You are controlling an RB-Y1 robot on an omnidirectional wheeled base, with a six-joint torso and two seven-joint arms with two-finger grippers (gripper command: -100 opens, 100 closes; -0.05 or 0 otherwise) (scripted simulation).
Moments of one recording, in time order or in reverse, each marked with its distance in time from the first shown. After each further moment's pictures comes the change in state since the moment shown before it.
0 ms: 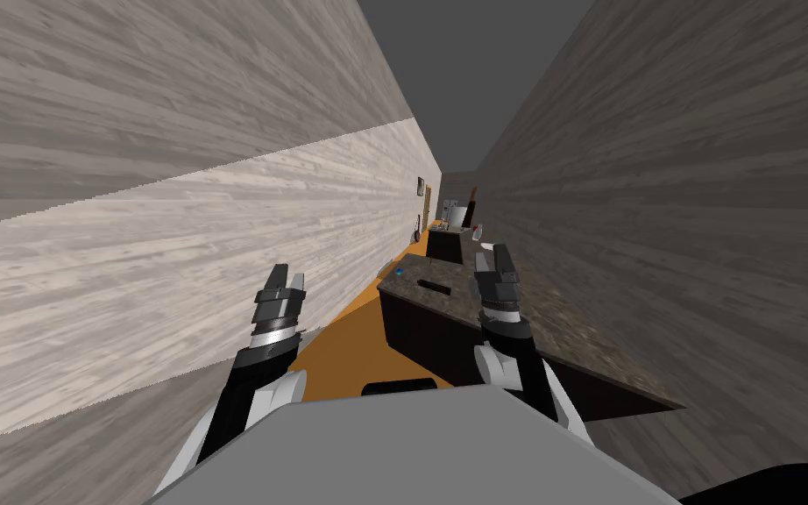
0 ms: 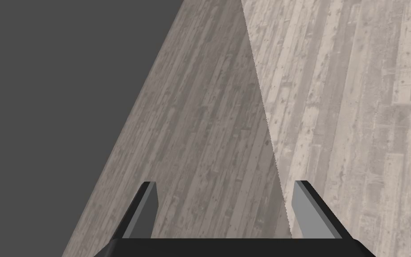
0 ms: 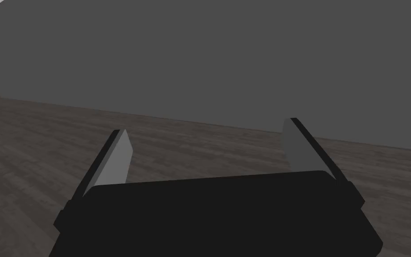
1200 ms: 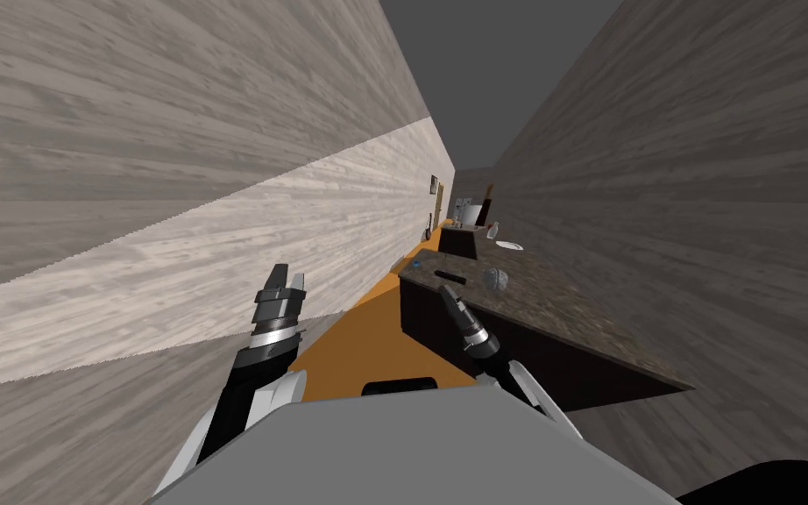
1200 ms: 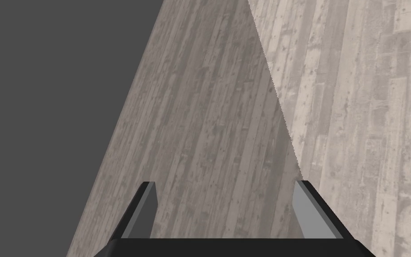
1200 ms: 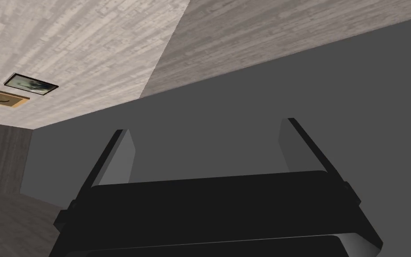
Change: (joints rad) left arm 0.000 0.000 0.000 0.000 0.000 0.000 0.000; right arm 0.064 -0.286 0.144 0.274 0.201 -0.081 0.075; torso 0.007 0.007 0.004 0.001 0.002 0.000
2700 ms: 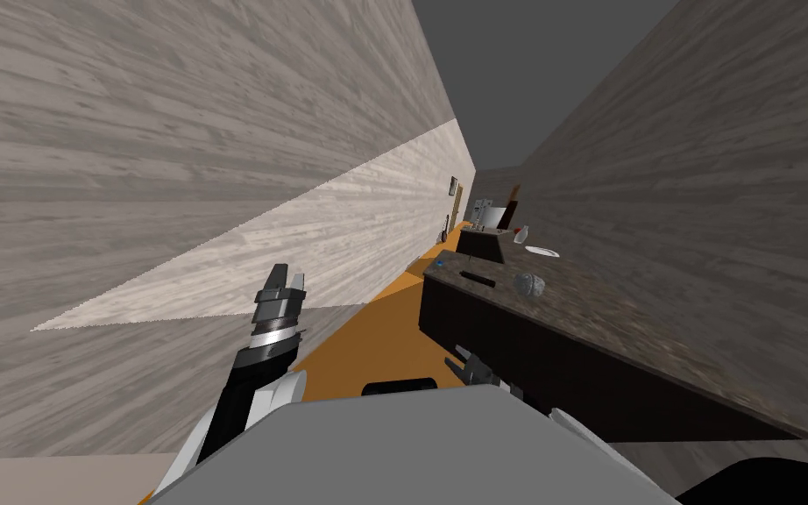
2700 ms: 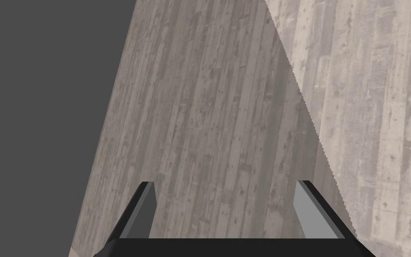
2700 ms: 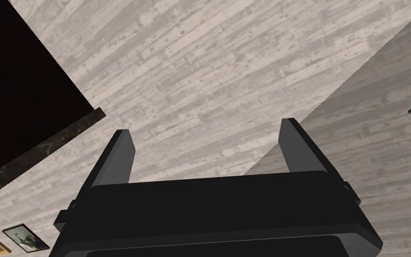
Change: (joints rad) left arm 0.000 0.000 0.000 0.000 0.000 0.000 0.000; right arm 0.119 -0.408 0.116 0.399 0.197 -0.040 0.092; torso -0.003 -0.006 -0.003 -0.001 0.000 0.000
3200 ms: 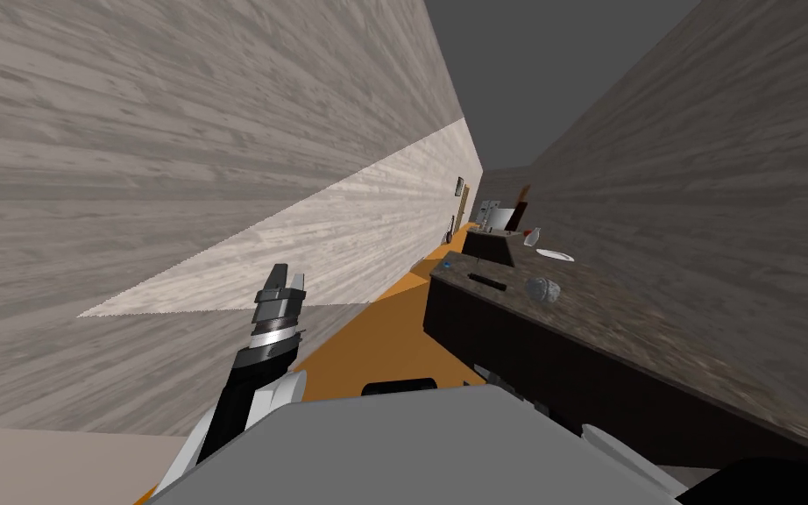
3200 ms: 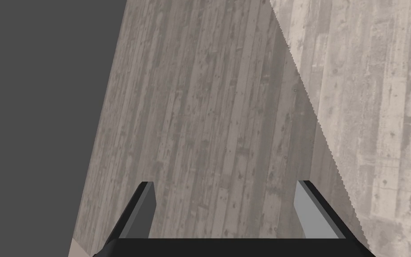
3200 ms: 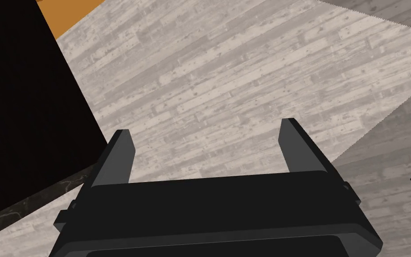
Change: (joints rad) left arm 0.000 0.000 0.000 0.000 0.000 0.000 0.000; right arm 0.025 -0.138 0.013 0.136 0.040 -0.011 0.027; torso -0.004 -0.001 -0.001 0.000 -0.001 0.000
